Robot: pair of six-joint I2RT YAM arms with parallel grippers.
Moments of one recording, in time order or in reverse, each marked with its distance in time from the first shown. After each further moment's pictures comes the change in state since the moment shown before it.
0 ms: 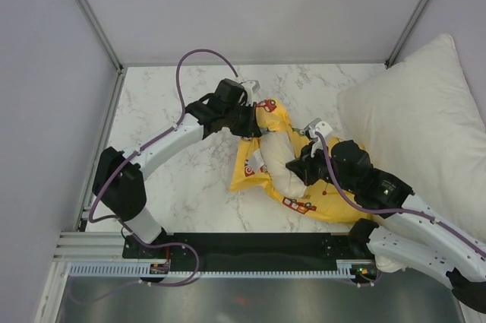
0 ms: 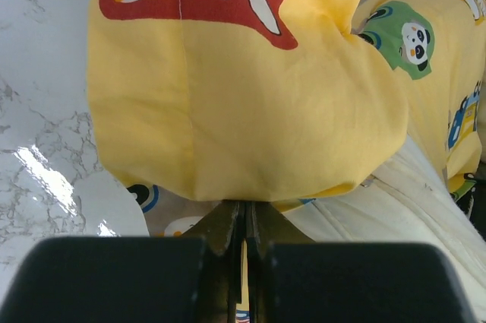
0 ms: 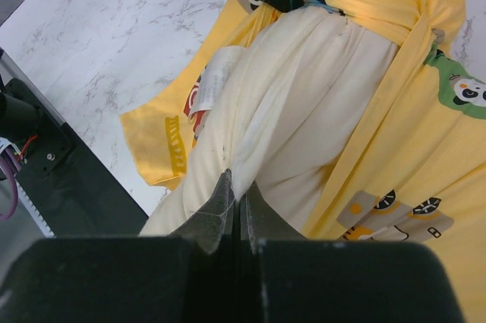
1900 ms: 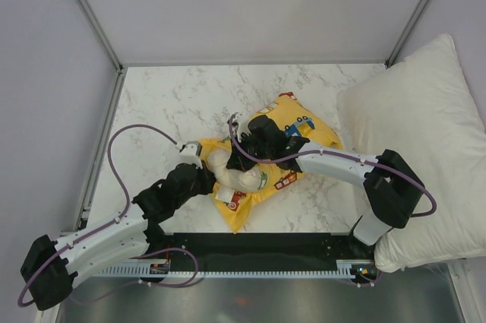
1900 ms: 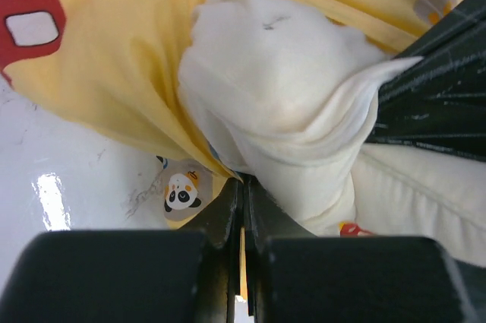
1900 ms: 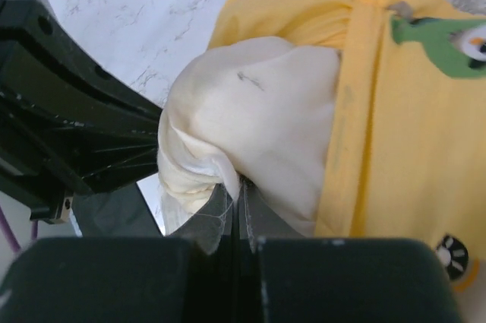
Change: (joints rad) left arm -0.177 -0.906 -1.027 0.352 -0.491 -0.238; right arm 0.018 0.895 0.254 0.435 -0.338 0.052
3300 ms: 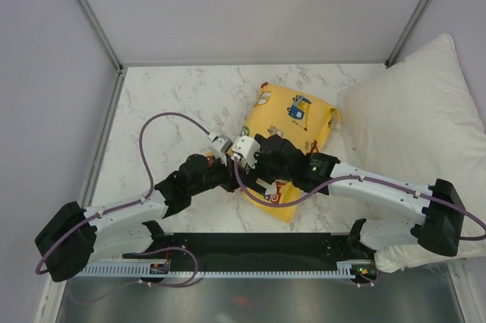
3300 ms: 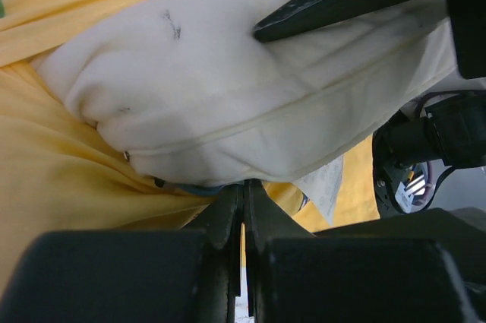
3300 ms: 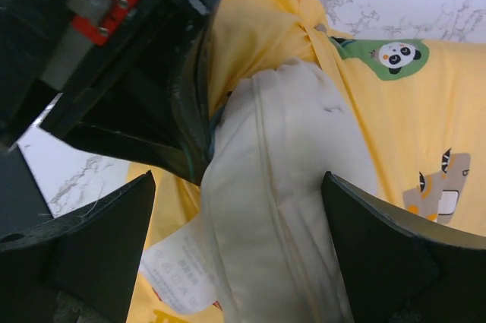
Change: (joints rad) left arm -0.032 0.320 0.047 0.518 0.433 0.087; right arm 0.174 -0.351 -0.055 -0.336 0.377 -0.555
